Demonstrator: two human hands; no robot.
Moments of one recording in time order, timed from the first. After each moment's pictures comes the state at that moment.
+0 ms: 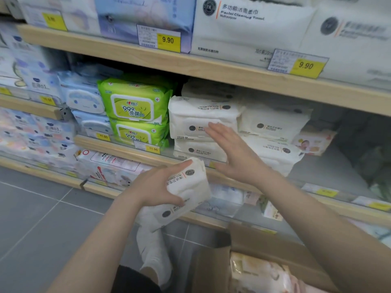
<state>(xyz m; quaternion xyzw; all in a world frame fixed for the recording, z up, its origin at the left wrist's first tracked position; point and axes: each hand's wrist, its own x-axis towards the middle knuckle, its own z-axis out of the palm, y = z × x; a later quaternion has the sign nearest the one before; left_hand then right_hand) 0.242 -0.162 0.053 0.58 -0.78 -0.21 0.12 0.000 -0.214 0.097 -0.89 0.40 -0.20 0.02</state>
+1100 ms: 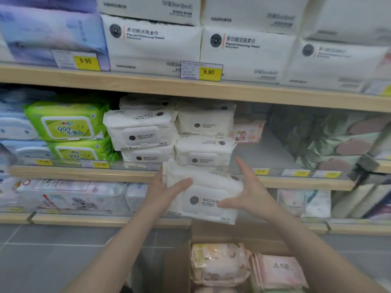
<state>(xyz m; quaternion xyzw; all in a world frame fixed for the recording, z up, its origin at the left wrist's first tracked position) 0.091 -0.130 0.054 0.46 -0.50 -0.55 0.47 -0.133 -0.082 0.085 -0.65 0.64 -0.31 0.26</state>
